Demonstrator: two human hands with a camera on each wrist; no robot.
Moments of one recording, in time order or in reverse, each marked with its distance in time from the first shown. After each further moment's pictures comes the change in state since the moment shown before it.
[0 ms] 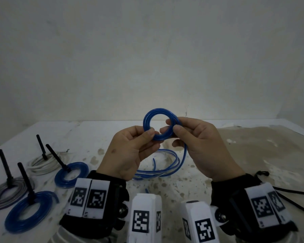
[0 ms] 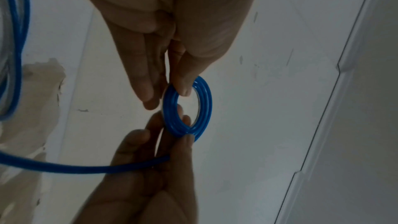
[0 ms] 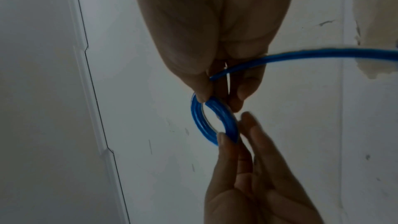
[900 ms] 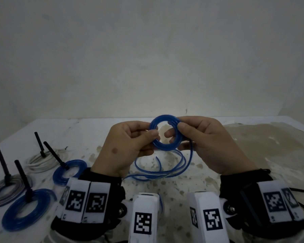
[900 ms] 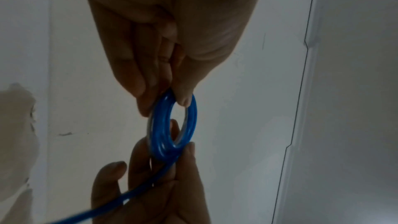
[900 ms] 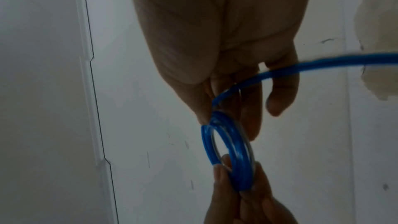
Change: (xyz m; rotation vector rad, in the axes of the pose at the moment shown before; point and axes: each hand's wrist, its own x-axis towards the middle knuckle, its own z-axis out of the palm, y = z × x) left_hand -0.006 0.006 0.002 0.313 -0.008 0.140; right_hand 0.000 -0.006 -0.014 -0.029 -0.094 0.110
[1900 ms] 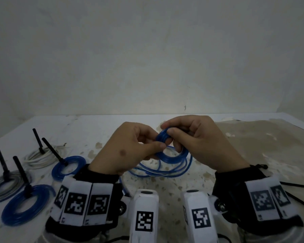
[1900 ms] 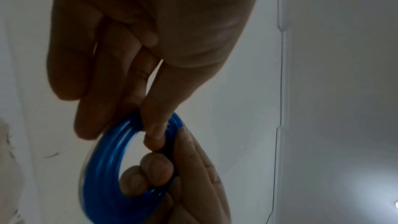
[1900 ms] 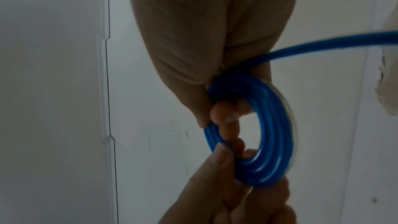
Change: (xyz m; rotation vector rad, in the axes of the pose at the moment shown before) left_hand -0.007 0.004 -0.002 0.400 -0.194 0.041; right_hand -0.003 -0.002 0.008 -0.296 -0.027 -0.126
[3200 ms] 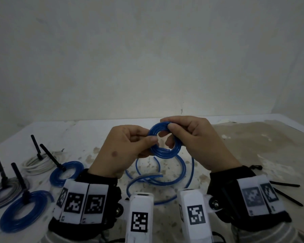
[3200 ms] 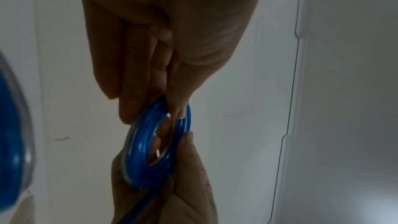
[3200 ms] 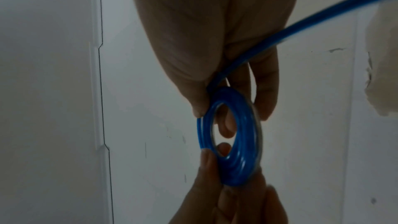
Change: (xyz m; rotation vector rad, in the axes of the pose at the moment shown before) left_hand 0.004 -0.002 0.005 -0.272 0.121 -0.008; right_hand 0.002 0.004 -0.006 0.084 0.070 -0.009
